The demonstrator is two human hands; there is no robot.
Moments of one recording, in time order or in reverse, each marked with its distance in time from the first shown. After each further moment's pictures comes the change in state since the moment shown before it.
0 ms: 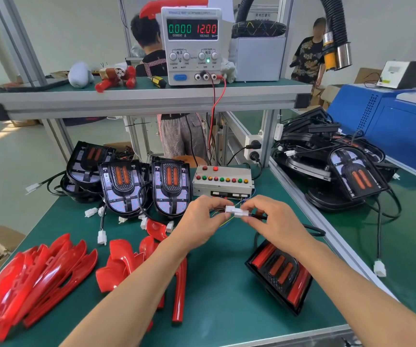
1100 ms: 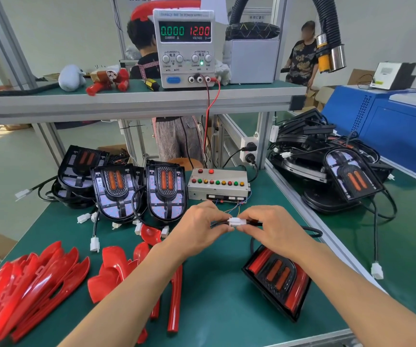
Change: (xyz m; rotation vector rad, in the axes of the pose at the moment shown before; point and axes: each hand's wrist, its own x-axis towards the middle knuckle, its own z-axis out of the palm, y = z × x) left_hand -0.002 0.005 -0.003 0.157 -0.021 0.346; right_hand 0.001 -0.008 -0.011 -0.046 -0.052 -0.126
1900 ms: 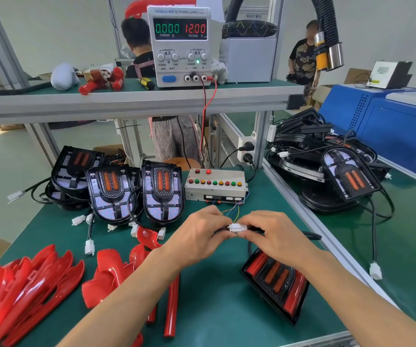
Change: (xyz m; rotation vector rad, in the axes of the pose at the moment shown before) left_hand -0.003 0.005 0.004 0.064 -0.010 0.169; right_hand -0.011 0.003 0.000 0.040 0.002 -0.057
